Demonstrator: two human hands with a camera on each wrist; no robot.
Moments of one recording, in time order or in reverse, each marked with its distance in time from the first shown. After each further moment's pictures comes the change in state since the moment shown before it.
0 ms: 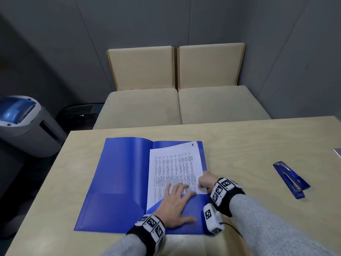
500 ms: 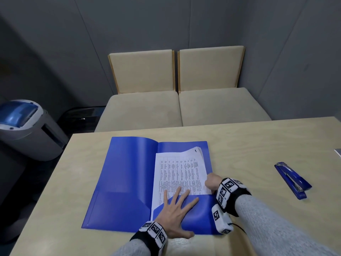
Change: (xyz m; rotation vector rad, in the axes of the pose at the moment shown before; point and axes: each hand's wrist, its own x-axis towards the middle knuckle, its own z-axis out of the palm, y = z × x) left_hand -0.016 -0.005 0.024 0.096 -0.231 -0.052; right_hand -0.013 0.011 -0.012 -0.275 0.114 -0.030
